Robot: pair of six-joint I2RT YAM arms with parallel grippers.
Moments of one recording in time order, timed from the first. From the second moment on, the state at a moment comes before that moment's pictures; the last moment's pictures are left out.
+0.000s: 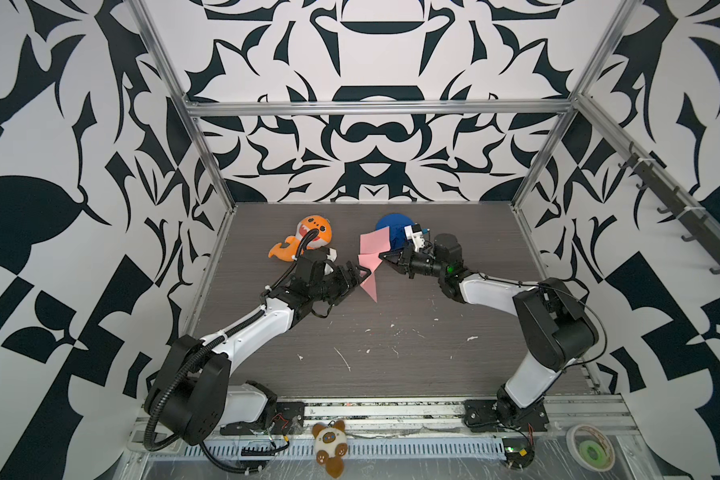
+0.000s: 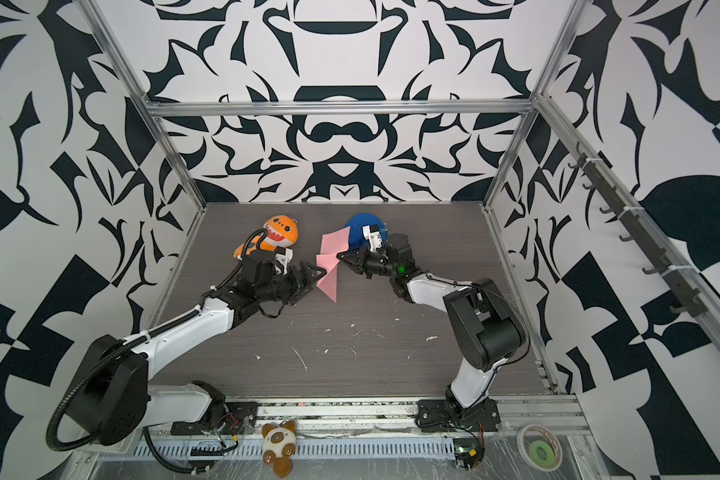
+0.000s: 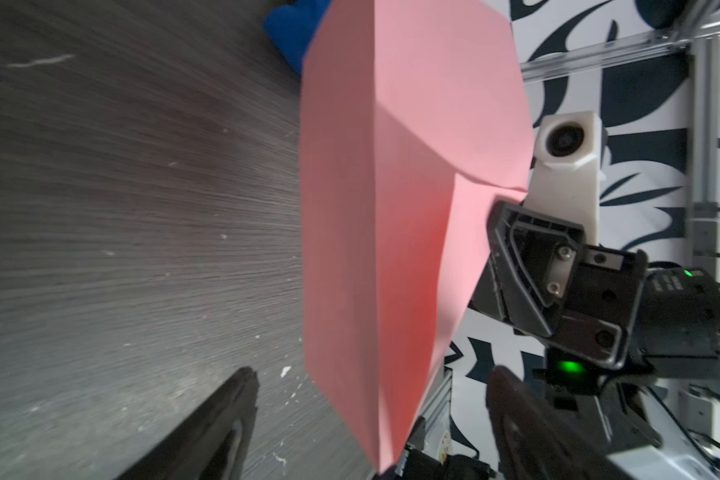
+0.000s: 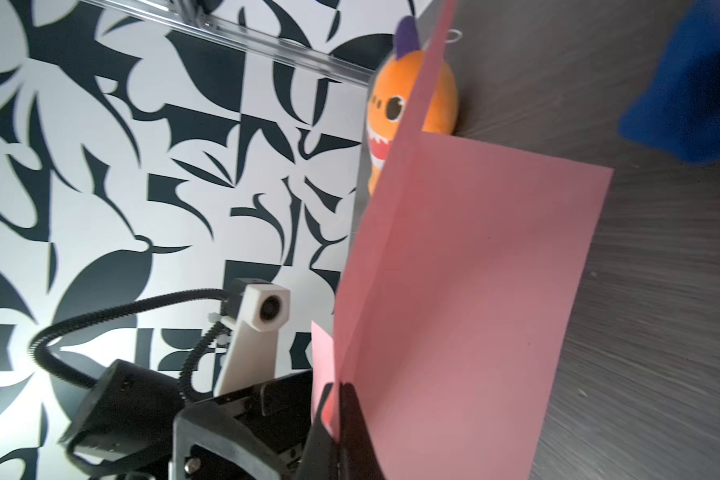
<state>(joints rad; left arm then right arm) -0.52 1.33 0.73 0.07 0.47 -1.08 0.44 1.71 0.90 0.62 -0.77 1.19</state>
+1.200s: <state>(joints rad) -0.47 1.34 0.76 0.14 0.51 -1.06 0.43 1.72 0.90 0.58 -0.80 1.22</state>
